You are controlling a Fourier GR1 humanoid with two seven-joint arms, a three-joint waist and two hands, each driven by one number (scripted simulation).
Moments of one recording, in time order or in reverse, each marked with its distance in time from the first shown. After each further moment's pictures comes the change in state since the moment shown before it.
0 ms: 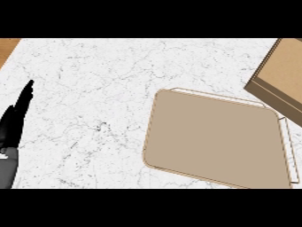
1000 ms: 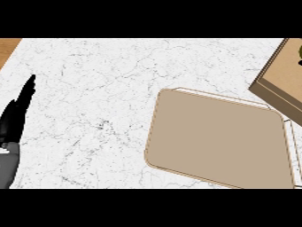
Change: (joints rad) left arm -0.036 -0.001 -0.002 0.000 -0.006 -0.013 0.006; right arm -0.299 0.268 0.089 0.264 0.112 -0.074 0.223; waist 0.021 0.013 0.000
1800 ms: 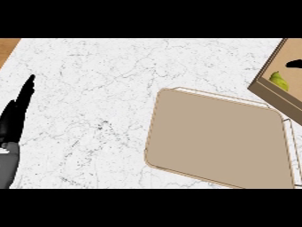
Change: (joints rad) left arm -0.001 -0.002 0.008 0.009 -0.003 0.003 -0.015; right arm -0.035 0.056 -0.124 0.073 -0.110 0.023 0.004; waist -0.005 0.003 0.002
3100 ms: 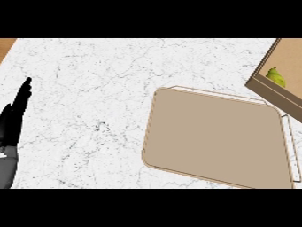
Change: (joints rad) left arm 0.027 -0.007 0.017 -0.014 0.007 0.009 -0.013; right arm 0.173 -0.380 -0.215 0.031 -0.204 0.276 0.013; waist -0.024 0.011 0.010
